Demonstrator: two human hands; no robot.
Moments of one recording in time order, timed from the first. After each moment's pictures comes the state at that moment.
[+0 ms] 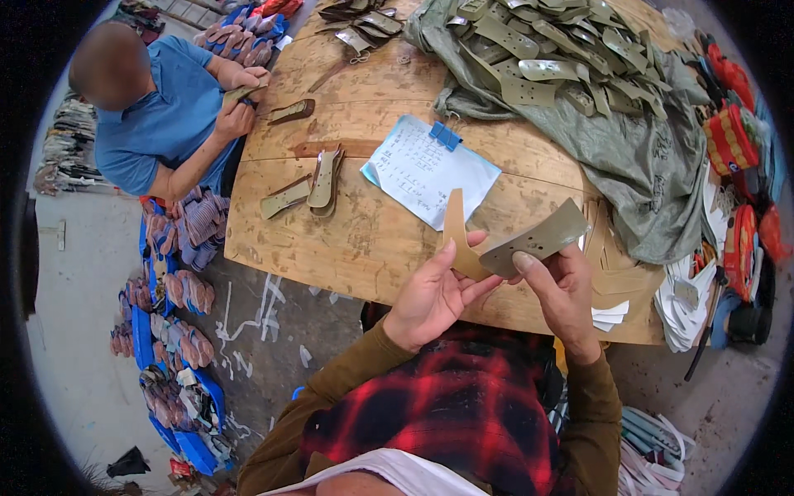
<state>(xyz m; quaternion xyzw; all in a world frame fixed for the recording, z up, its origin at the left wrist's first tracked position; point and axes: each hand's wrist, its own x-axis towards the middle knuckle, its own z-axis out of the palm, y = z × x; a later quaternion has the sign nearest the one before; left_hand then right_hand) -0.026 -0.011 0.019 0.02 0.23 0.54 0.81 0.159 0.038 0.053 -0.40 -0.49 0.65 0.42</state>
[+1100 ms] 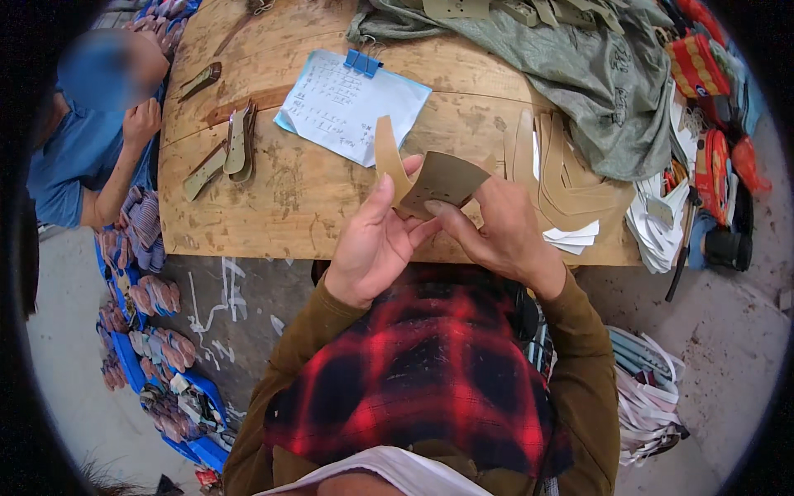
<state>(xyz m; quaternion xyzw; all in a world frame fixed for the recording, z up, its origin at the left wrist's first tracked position) -0.023 -0.009 0.013 0.02 0.26 0.51 0.82 0.158 0.041 0.039 -0.36 -0.82 0.31 0.31</state>
